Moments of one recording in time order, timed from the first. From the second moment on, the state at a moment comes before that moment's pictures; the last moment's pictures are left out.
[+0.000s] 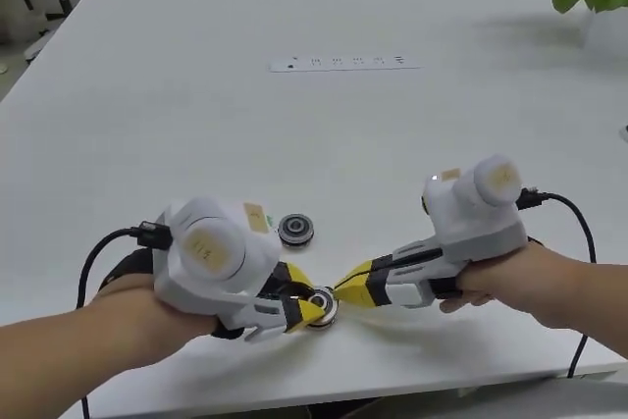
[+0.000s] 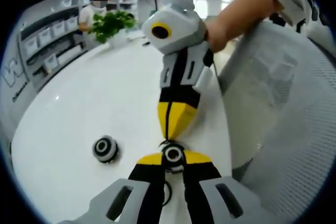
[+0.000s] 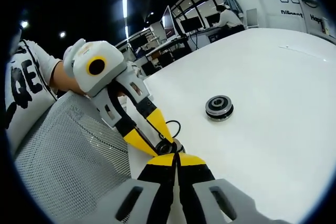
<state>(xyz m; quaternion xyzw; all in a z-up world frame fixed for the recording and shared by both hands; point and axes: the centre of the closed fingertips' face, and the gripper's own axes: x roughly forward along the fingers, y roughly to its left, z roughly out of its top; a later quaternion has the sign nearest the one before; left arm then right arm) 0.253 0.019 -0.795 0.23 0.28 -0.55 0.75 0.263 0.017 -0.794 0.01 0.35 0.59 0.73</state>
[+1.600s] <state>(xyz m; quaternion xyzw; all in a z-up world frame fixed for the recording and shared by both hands) 0.248 0.017 -0.792 0.23 0.28 -0.56 0.74 0.255 0.021 -0.786 0.00 0.32 0.62 0.71</state>
